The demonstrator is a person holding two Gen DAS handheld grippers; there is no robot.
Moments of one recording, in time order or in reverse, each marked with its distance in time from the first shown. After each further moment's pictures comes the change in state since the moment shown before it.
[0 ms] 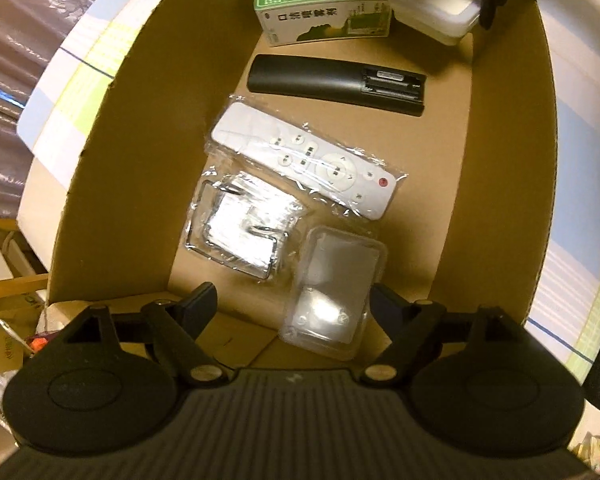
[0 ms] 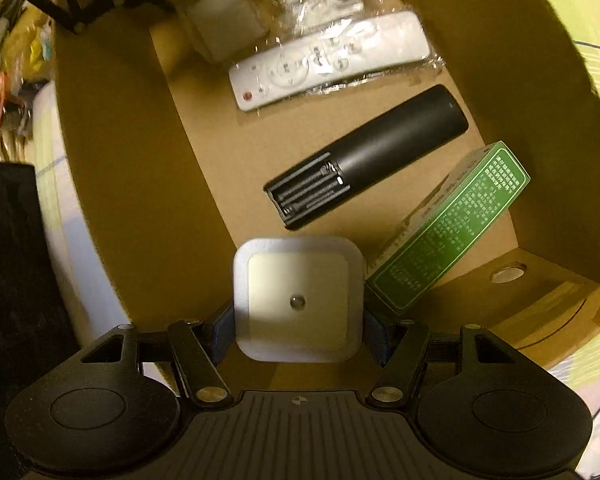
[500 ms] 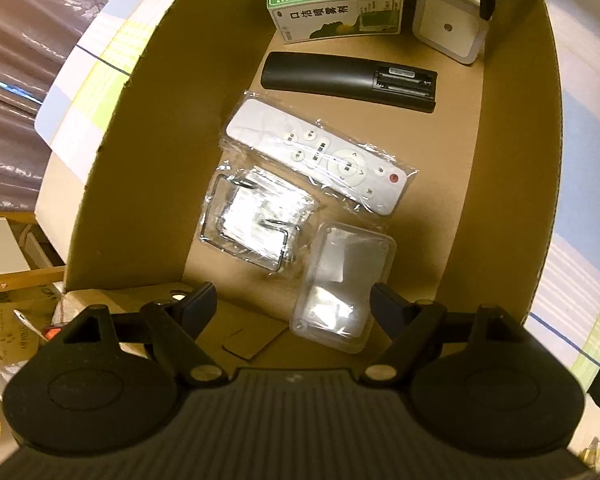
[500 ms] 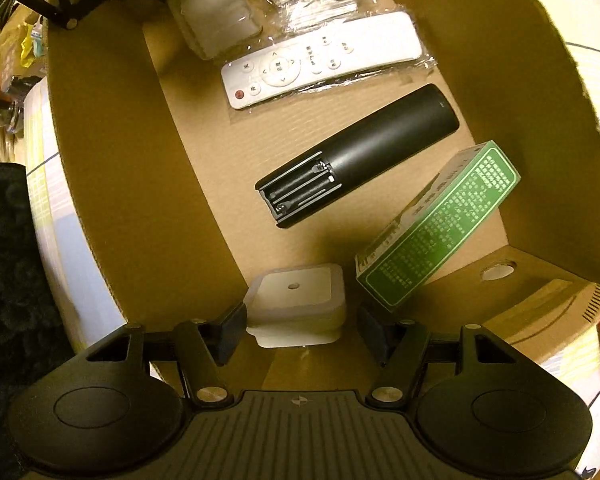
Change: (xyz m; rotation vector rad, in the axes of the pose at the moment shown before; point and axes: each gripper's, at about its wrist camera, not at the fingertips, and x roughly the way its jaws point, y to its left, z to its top) left arm -0.005 -0.004 0.000 -0.011 0.014 0.064; right arm -0.007 0.000 -0.001 0.011 -0.015 -0.039
